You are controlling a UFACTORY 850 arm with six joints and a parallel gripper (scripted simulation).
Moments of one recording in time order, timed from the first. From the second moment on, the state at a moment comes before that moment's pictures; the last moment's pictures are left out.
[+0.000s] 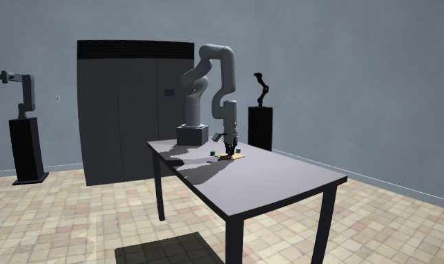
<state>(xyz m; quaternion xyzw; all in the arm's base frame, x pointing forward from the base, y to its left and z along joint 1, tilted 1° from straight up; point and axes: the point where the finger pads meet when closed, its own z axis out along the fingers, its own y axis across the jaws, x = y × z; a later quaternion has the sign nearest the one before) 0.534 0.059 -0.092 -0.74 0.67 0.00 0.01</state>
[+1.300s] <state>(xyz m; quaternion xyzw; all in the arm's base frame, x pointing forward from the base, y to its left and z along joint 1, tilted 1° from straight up) 0.533 0.058 -0.010 -0.74 0.67 0.00 0.01</state>
